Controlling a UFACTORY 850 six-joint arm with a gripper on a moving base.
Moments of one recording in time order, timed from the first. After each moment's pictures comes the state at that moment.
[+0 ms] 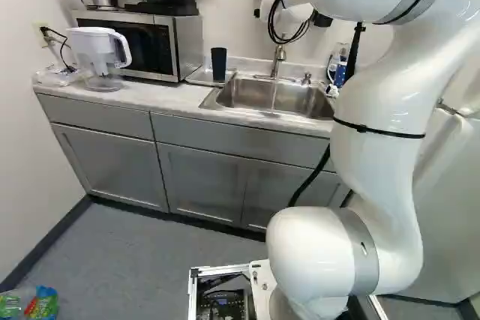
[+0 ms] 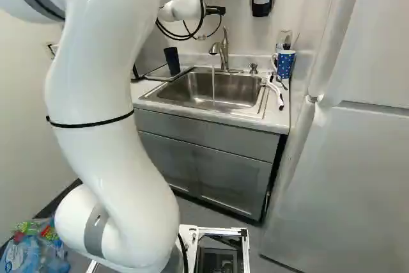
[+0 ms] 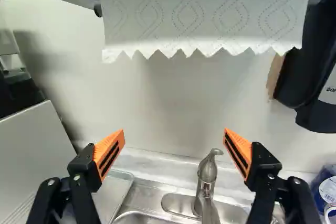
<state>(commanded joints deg) -6.9 -16.7 -83.6 -5.2 19.9 6.0</state>
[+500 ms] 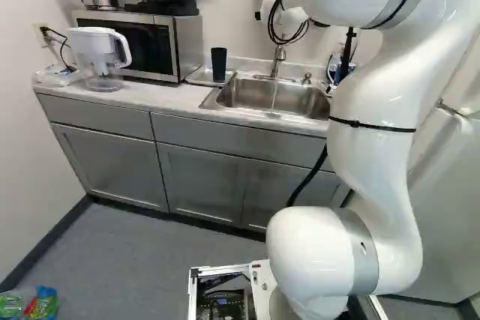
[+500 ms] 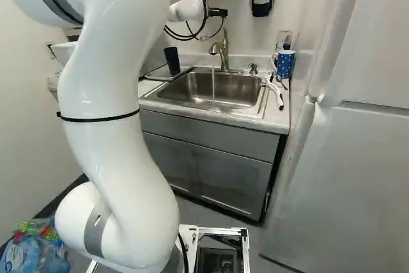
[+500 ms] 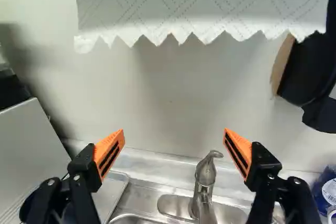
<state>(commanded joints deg) -7.5 -20.4 -87.8 -5.2 16.9 6.0</state>
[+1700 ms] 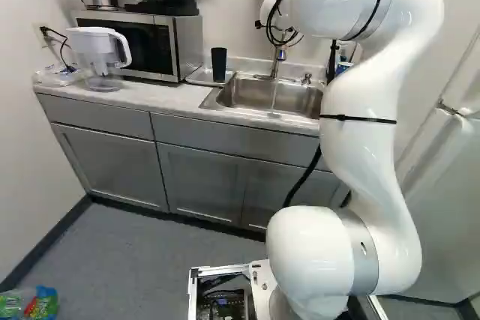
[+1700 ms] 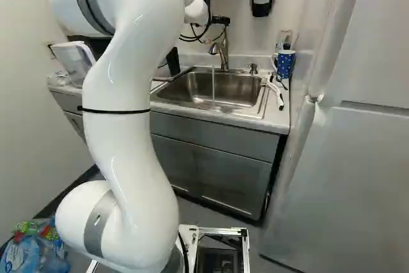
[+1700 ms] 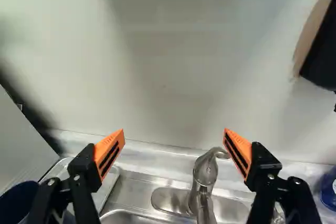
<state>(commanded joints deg) -7.6 -28.4 -97.6 -5.2 9.2 6.0</state>
